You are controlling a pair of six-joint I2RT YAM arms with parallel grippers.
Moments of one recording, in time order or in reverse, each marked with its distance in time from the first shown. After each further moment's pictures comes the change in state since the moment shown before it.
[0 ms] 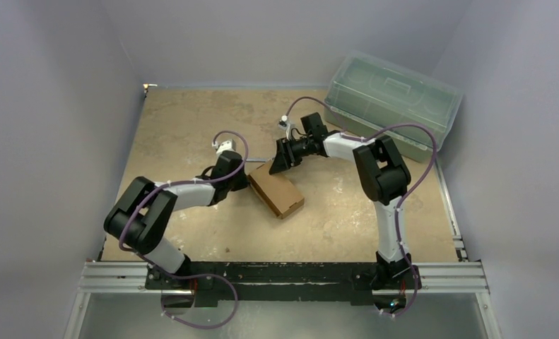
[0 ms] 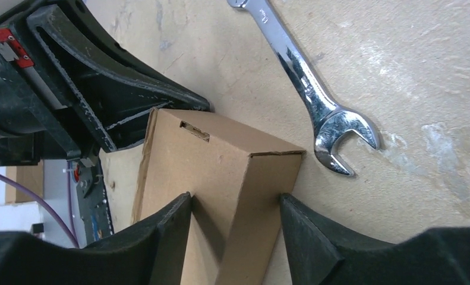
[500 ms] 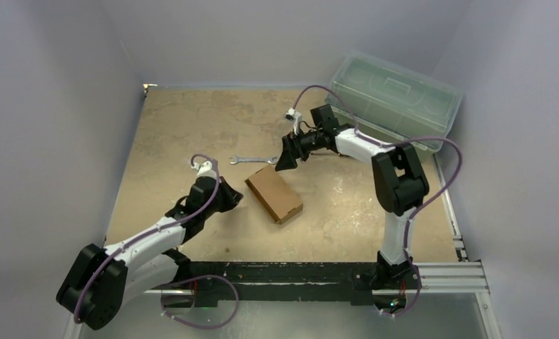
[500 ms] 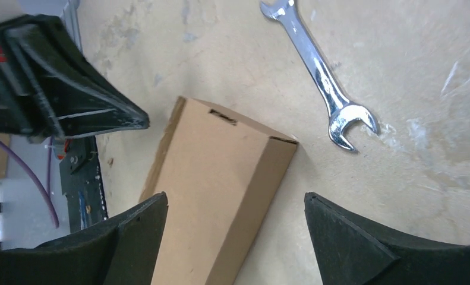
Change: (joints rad) left arm -0.007 -0.536 -0.323 -0.045 0.121 -0.074; right arm -0.026 -0.133 -0.023 -0.130 0.008 -0.172
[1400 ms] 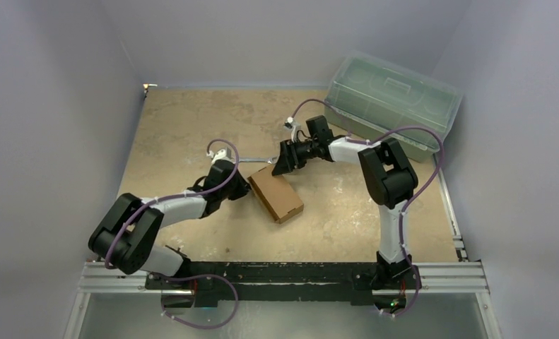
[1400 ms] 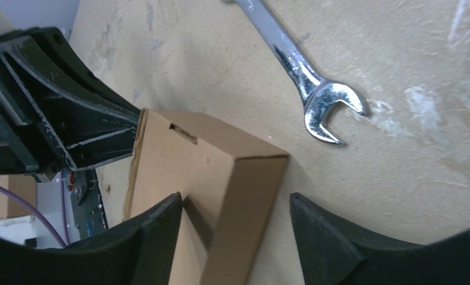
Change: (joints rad) left arm 0.000 0.353 0.155 0.074 -0.001 -0.039; right arm 0.006 0.051 -0.093 0.215 0.043 0.197
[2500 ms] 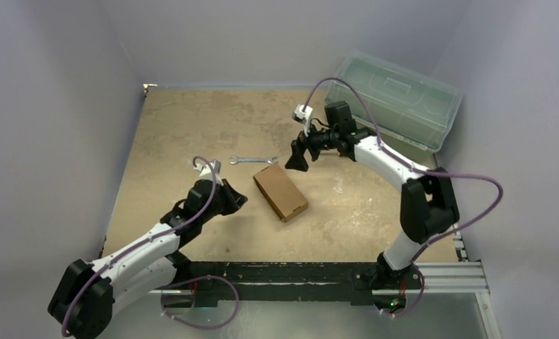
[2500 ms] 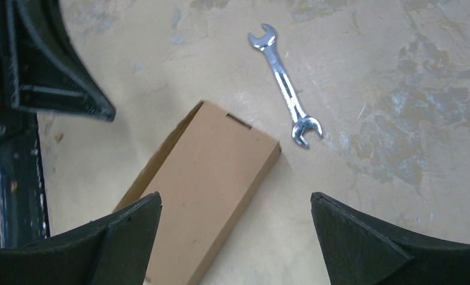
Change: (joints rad) left arm -0.068 -0.500 -0.150 -0.188 0.023 0.030; right arm -0.014 -0.357 -0.024 -0.228 0.094 -0.429
